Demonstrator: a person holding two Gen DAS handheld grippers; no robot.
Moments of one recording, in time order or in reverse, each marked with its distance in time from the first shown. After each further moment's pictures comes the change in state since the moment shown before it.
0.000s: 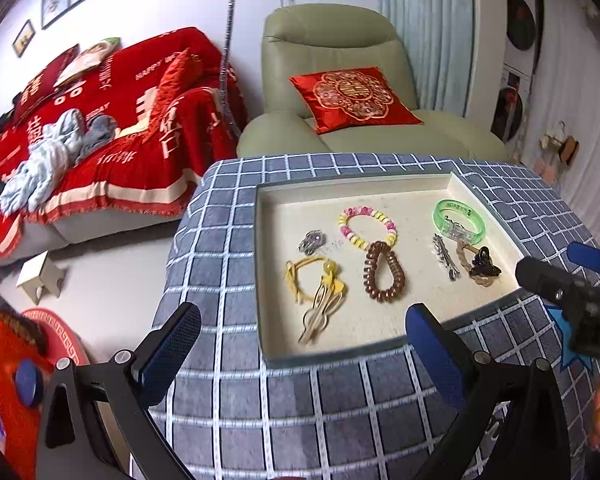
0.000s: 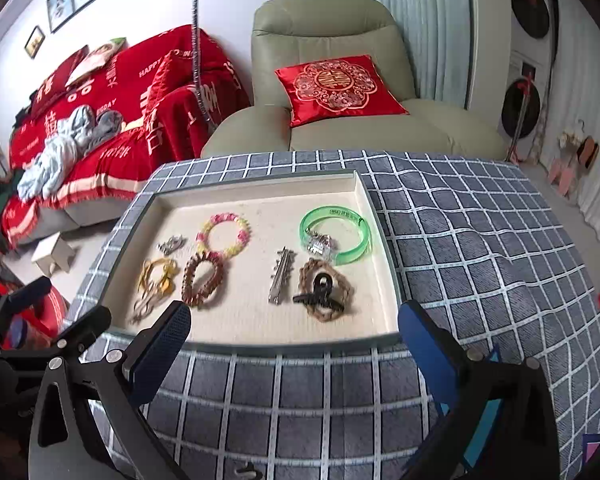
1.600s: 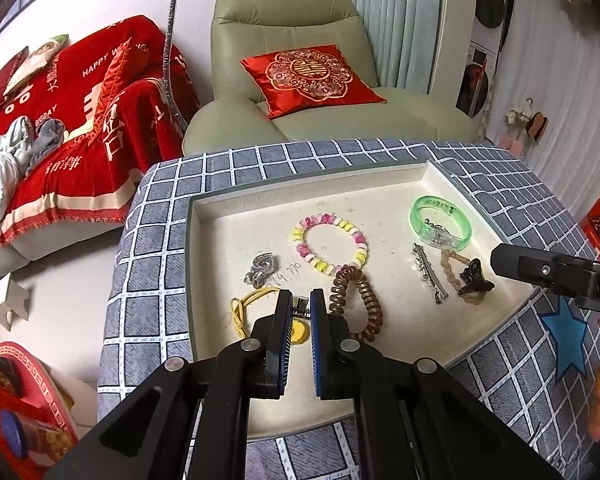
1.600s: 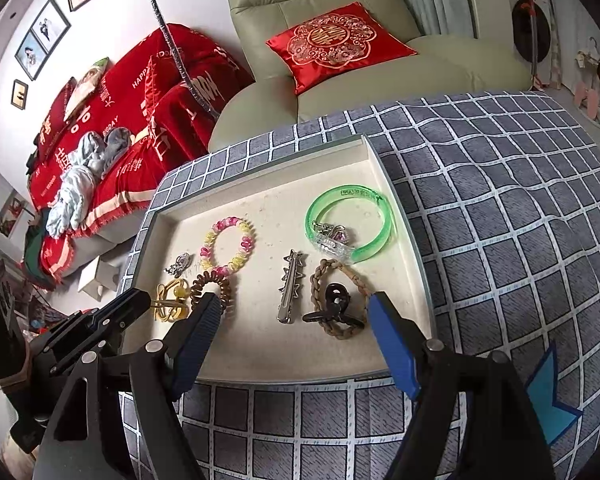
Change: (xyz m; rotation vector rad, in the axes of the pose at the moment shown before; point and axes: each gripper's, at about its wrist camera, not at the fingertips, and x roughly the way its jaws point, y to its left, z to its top) left arm 0.051 -0.017 0.041 0.089 0.089 -0.150; right arm 0.057 -0.044 0.026 0.218 0.144 0.197
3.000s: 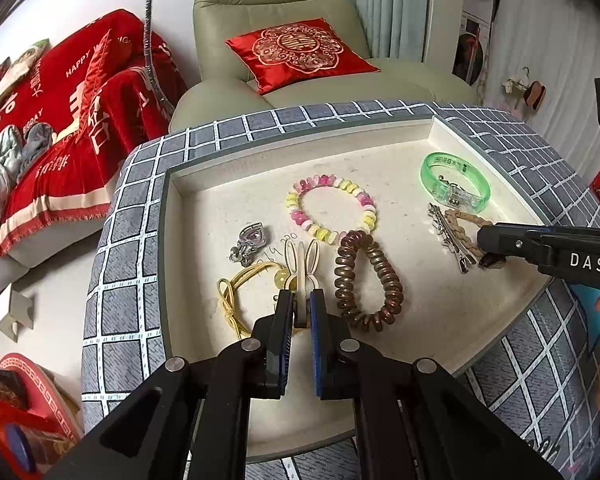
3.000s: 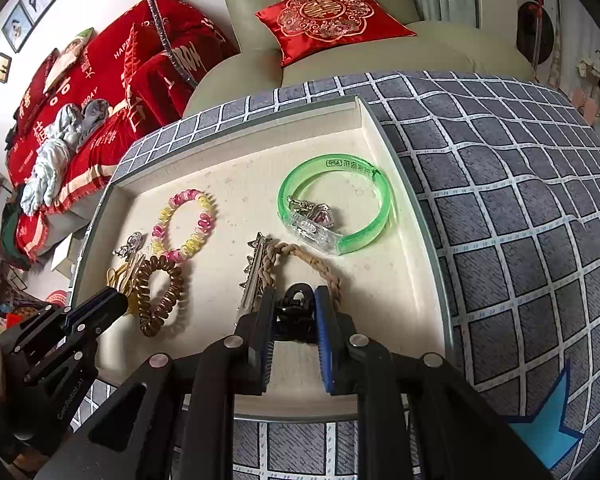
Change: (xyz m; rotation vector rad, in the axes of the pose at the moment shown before) left arm 0.037 -0.006 -0.012 0.075 0.074 0.008; right arm 0.050 -0.004 0.000 -0.040 0.088 -0.091
